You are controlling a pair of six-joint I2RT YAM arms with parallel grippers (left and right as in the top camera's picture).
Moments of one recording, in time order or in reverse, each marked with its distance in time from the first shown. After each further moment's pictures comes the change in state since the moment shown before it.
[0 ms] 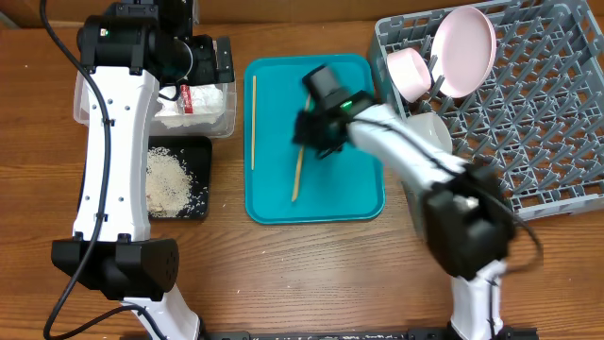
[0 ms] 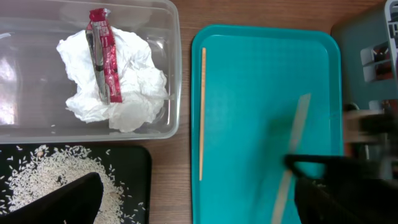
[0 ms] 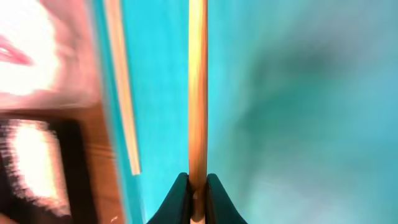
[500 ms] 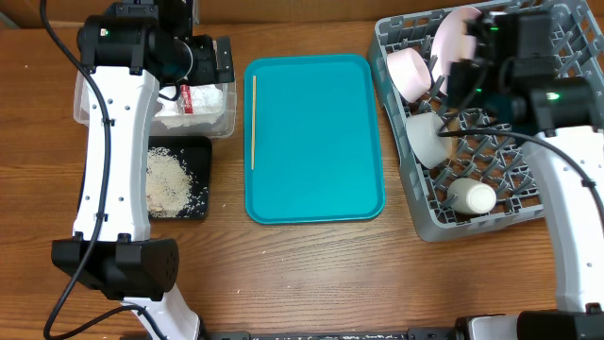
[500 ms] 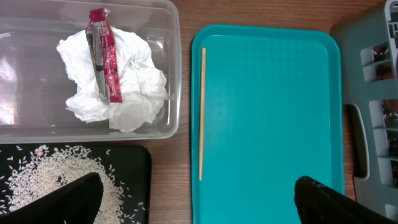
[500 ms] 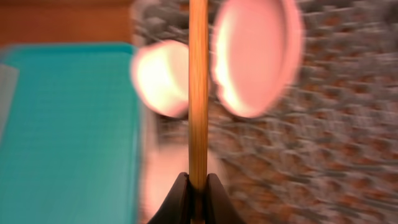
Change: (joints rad) left arm 0.000 0.000 0.000 0.000 0.000 0.000; right arm -0.455 -0.499 0.004 -0.300 0.257 -0.666
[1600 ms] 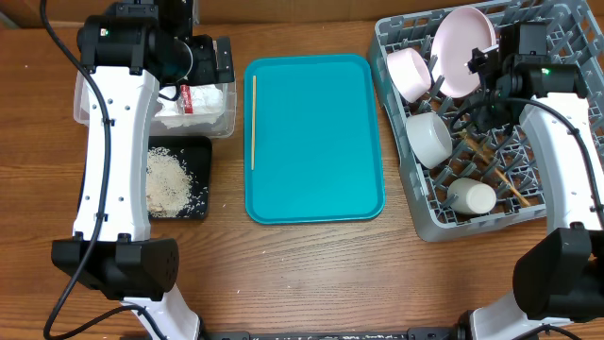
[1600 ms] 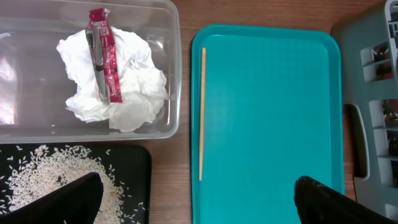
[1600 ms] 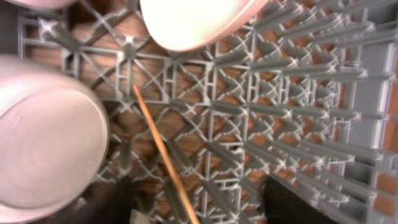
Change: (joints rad) left arm 0.000 0.000 0.000 0.000 0.000 0.000; right arm -0.116 0.203 -0.055 -0.025 0.167 -0.417
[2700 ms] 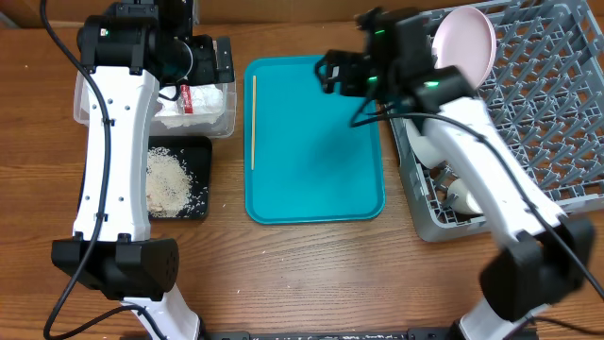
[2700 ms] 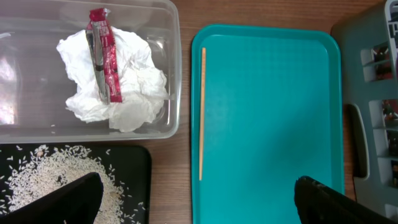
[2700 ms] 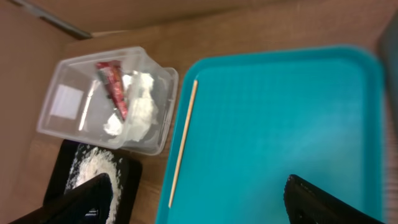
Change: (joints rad) left arm 0.000 0.000 0.000 0.000 0.000 0.000; right arm 0.460 0.074 0.056 0.451 -0.439 0.880
